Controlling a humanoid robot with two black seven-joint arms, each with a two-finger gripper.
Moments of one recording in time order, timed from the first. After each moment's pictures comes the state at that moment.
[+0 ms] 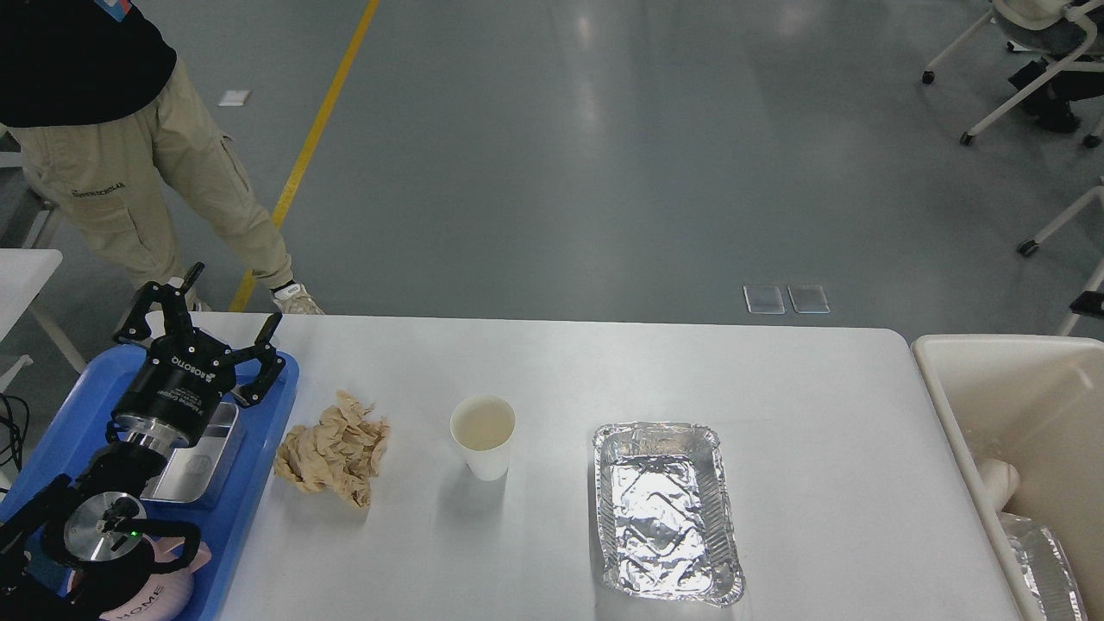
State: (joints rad) left arm -0.20 0.35 -1.18 -1.08 0.16 -0.40 -0.25; right arm 0.15 -1.62 0.85 1.70 -0.39 0.28 0.13
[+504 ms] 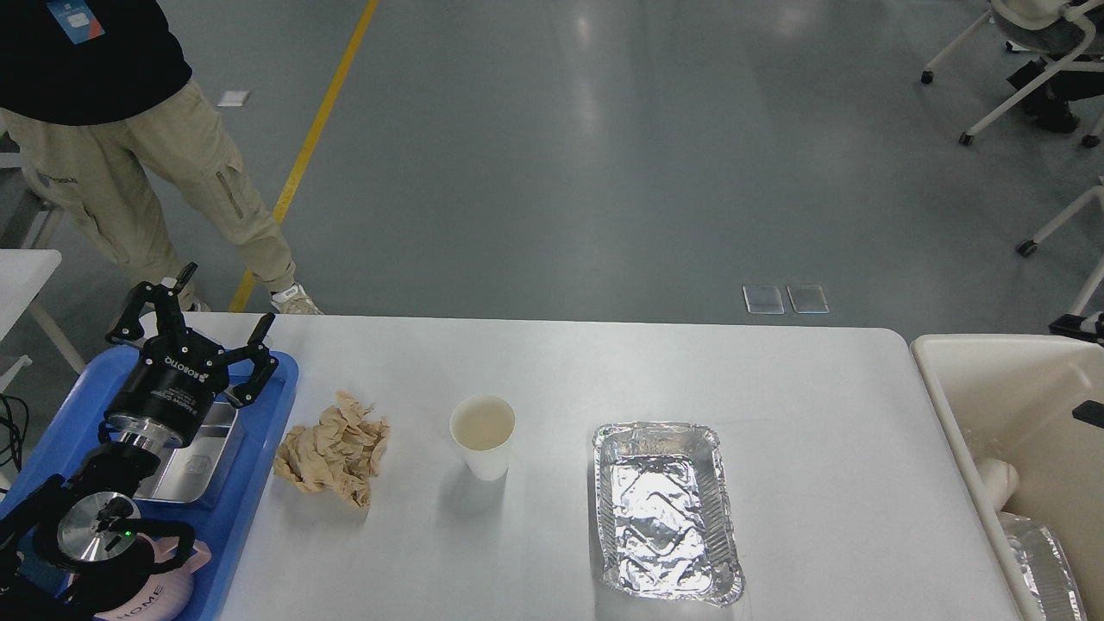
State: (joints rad) left arm -0.20 0.36 -1.19 -1.08 0.17 -0.39 -0.25; right arm 0.15 -1.60 0.78 1.75 -0.22 0.25 0.11
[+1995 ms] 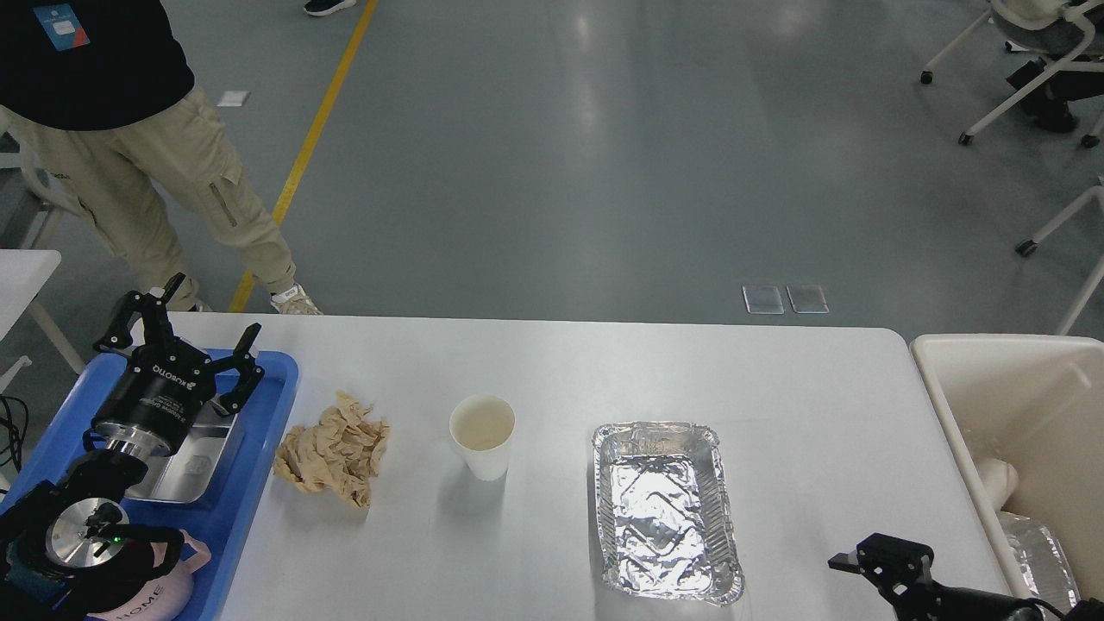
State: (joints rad) left arm -0.19 0.37 -1.18 -1.03 0.18 -0.38 -0.25; right arm 0.06 -1.03 0.52 1.80 -0.30 0.05 -0.13
